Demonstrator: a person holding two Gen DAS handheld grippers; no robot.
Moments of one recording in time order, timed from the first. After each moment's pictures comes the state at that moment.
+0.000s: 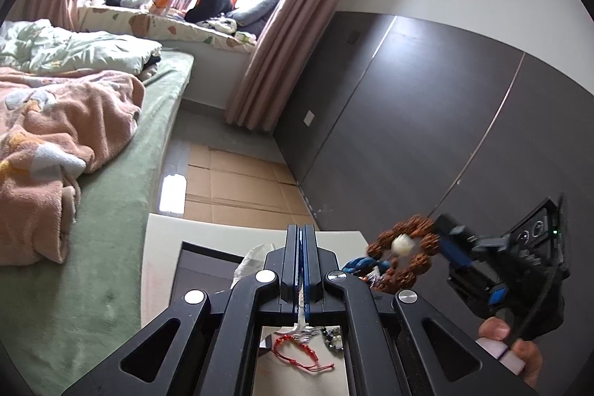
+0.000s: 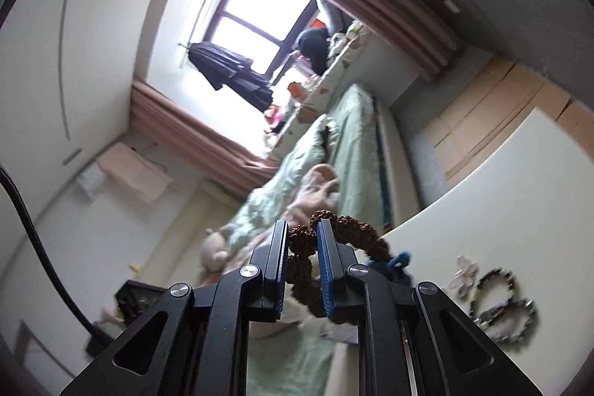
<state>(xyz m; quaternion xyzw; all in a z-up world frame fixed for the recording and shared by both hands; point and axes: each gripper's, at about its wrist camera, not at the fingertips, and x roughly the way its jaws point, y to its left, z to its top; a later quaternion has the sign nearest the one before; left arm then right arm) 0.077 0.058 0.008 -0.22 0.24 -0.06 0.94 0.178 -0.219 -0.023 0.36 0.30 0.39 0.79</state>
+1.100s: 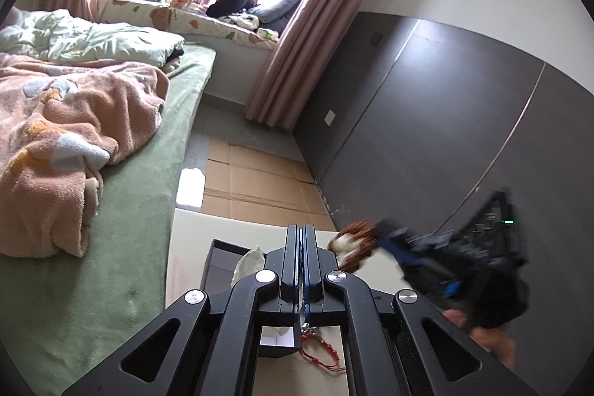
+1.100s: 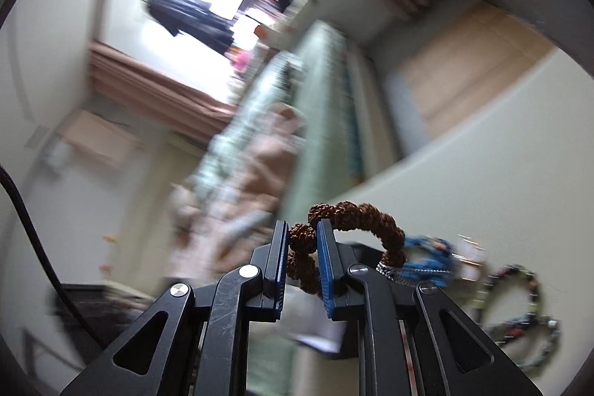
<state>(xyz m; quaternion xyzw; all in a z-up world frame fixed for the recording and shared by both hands) 0.076 0.082 0.000 -0.24 0.25 -0.03 0.94 0.235 -0.164 -0.065 0.34 0.40 0.41 0.74</state>
